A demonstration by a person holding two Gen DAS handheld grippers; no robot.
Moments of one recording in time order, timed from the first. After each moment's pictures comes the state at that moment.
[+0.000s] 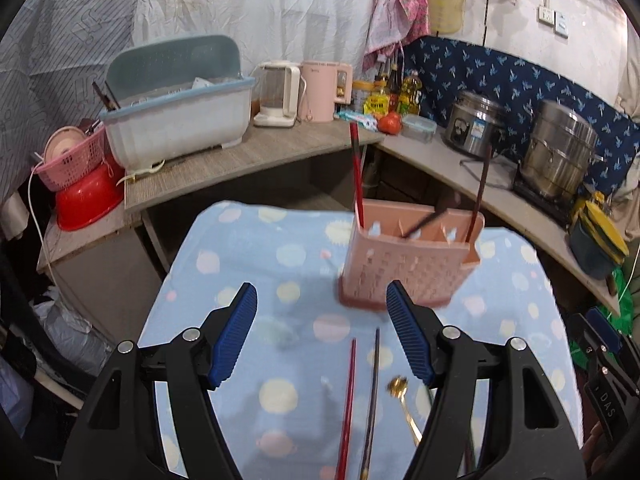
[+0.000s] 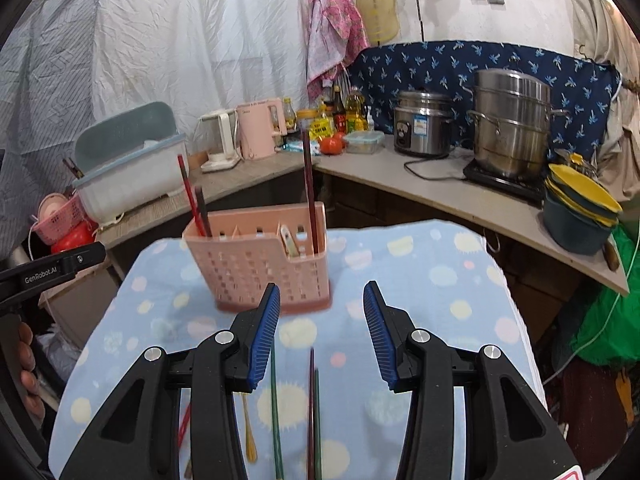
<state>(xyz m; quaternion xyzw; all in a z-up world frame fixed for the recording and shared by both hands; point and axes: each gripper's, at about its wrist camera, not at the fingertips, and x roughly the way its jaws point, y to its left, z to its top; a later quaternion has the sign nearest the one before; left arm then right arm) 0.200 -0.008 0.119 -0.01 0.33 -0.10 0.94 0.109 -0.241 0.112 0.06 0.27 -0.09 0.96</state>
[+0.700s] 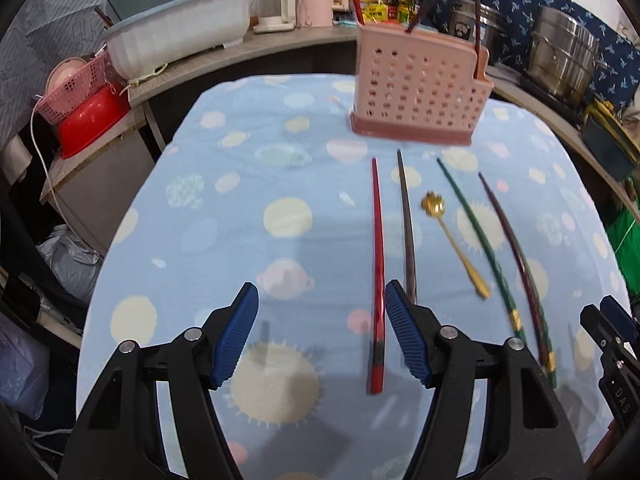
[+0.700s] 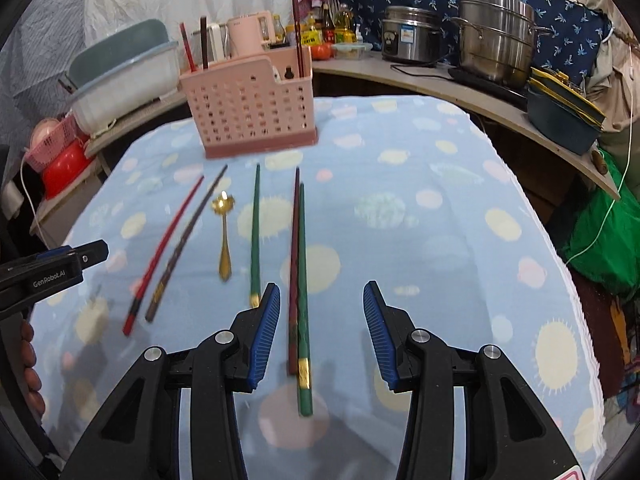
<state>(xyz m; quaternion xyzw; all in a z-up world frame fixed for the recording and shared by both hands) 0.113 -0.001 -0.008 0.04 0.44 -0.09 0.89 0.017 -0.217 -0.002 0.07 0.40 -0.10 0.91</state>
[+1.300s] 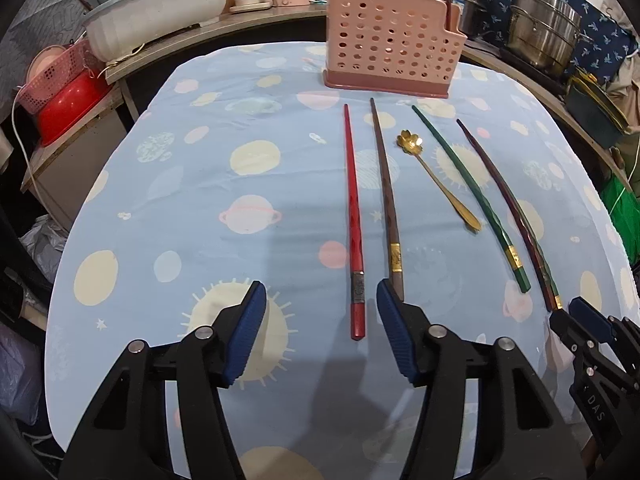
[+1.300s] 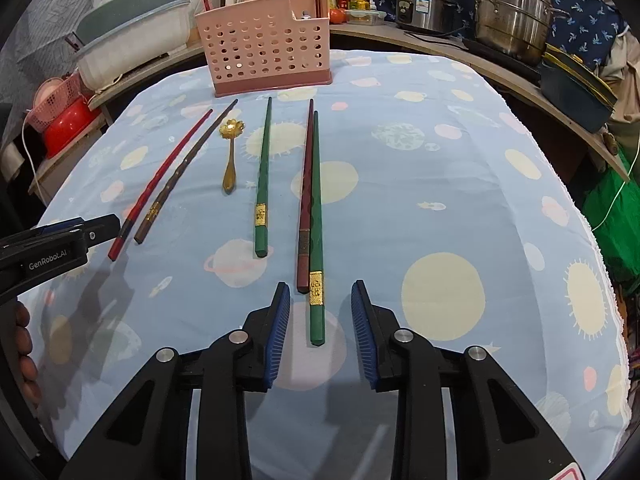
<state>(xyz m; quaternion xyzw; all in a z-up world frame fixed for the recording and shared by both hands) 0.088 -0.010 -0.042 0.04 0.46 -0.13 0.88 -0.001 -0.203 -0.043 0.06 0.44 -0.09 0.89</state>
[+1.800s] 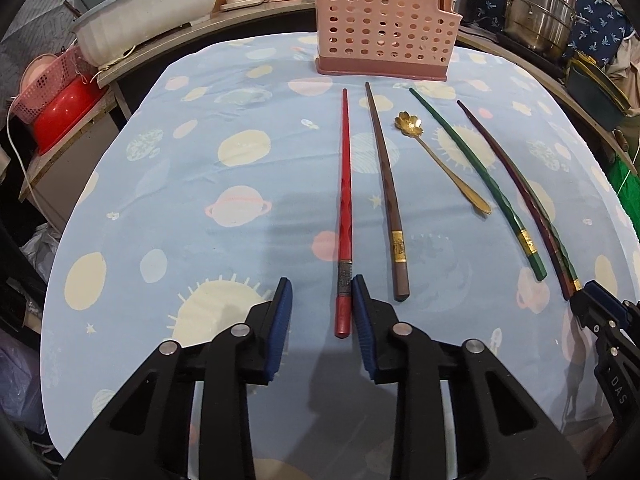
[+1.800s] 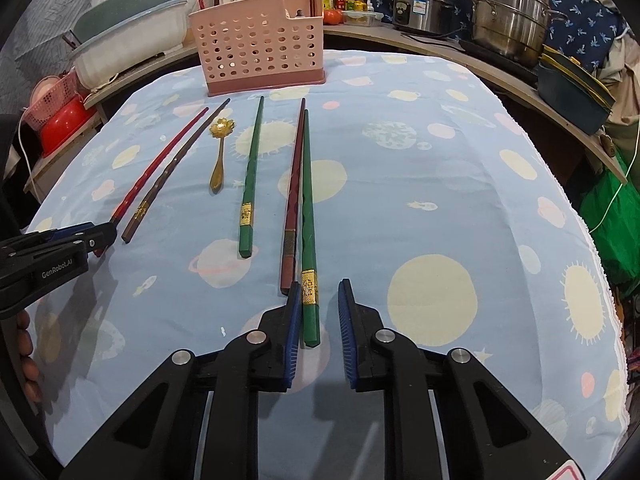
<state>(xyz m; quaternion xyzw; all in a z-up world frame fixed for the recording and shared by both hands) 0.091 -0.018 -0.056 0.07 0.46 -0.12 0.88 -0.001 -0.210 -0.046 0.05 0.44 -0.09 0.89</state>
